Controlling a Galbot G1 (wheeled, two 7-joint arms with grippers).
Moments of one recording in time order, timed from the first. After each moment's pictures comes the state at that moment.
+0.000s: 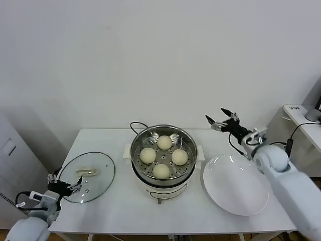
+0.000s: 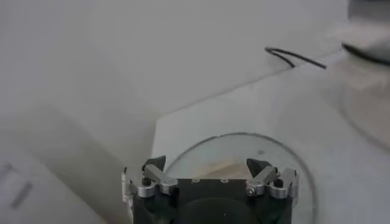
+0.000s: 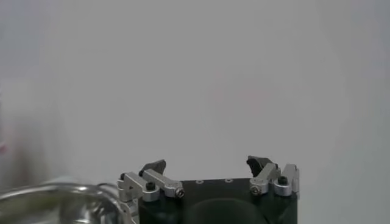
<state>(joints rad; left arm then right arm) 1.50 -0.87 -0.56 -1.91 -0.06 0.31 -0.09 -0.83 0.86 0.32 1.53 0.72 -0.03 -0.23</state>
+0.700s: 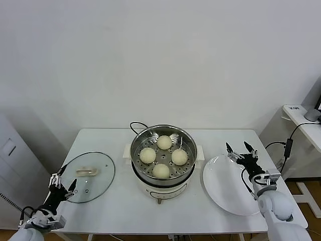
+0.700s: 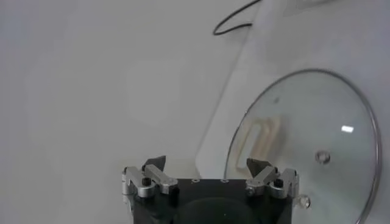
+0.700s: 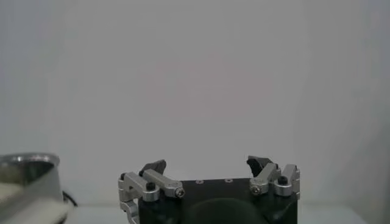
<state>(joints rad) 1.46 -0.95 -0.59 -1.67 0.79 -0.07 -0.11 -1.15 1.15 0.65 1.55 0.51 0.00 -0.21</state>
